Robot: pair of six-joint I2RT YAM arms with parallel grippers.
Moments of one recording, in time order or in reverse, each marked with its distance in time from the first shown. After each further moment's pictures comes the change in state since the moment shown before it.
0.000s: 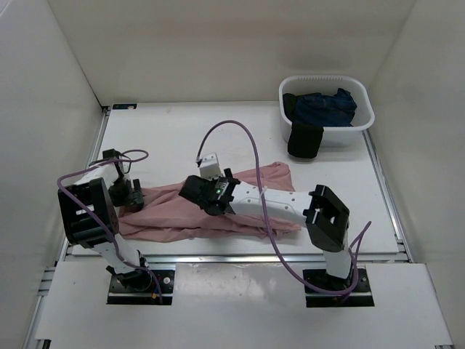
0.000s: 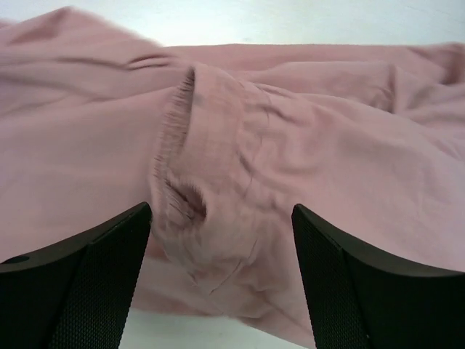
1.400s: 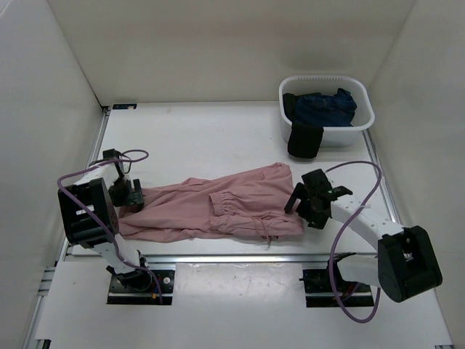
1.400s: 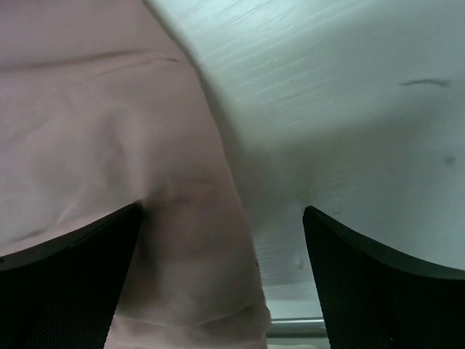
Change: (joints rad) left arm -0.002 -0.002 0.000 -0.001 -0.007 0.000; right arm -0.842 -0.724 -0.986 0.232 -0.716 0.060
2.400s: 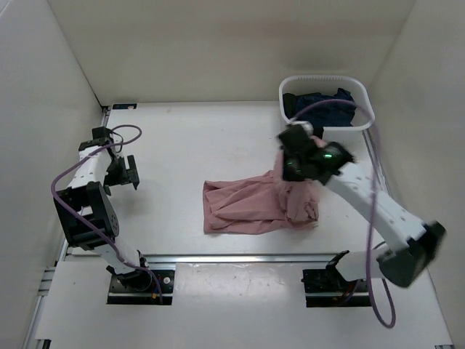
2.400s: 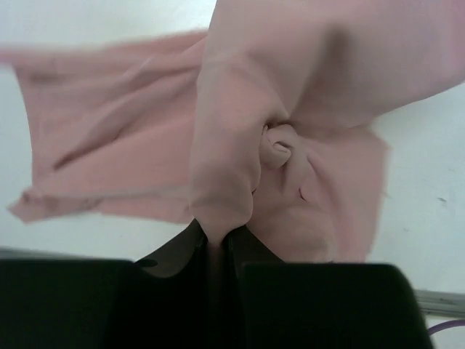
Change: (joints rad) left arm -0.002 -0.021 0.267 -0.120 0.060 -0.003; right arm 0.244 0.045 0.768 -0.455 0.227 -0.302
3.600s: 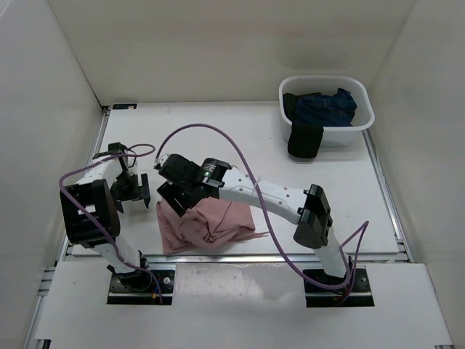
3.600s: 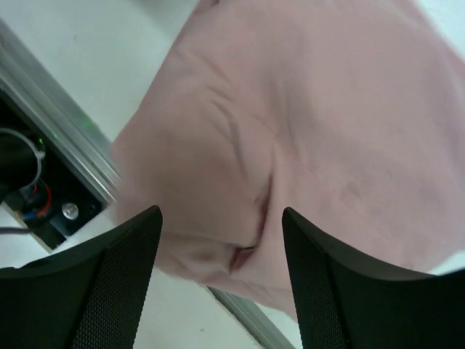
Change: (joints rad) left arm -0.064 0.011 -0.187 0.010 0.039 0.000; right arm 0.604 0.815 0.700 0.078 -0.176 -0.217
